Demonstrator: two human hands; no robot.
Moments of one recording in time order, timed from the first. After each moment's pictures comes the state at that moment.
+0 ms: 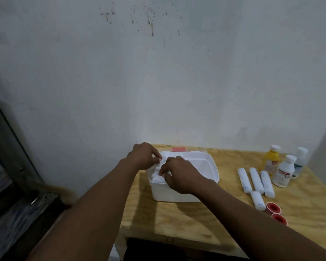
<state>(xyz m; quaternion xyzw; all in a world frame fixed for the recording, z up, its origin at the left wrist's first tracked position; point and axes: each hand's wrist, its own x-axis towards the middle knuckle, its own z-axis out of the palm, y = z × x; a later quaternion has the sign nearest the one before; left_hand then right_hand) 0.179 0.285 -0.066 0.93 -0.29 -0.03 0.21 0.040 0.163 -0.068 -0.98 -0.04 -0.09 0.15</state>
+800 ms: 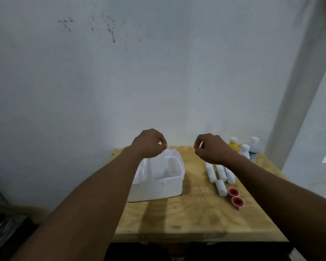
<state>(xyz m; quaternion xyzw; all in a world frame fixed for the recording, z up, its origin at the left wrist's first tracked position) 0.115 0.194 -0.010 0.89 -0.40 0.00 0.23 -0.040 0.019 -0.016 -0.95 0.19 -0.14 0.22</state>
